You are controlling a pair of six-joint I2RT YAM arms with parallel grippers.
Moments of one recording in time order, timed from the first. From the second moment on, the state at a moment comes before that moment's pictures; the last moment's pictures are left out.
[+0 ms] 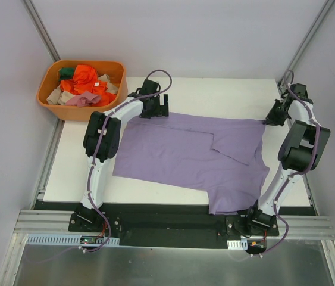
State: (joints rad) left arm -0.39 2.27 1.80 -0.46 0.04 -0.40; right arm -0.32 2.04 1.62 -0.68 -0.19 0.23
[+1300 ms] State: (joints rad) left arm -0.41 2.11 1.62 -0.52 -0.01 -0.40; right arm -0.05 1.92 1.33 -0.76 -0.08 0.32
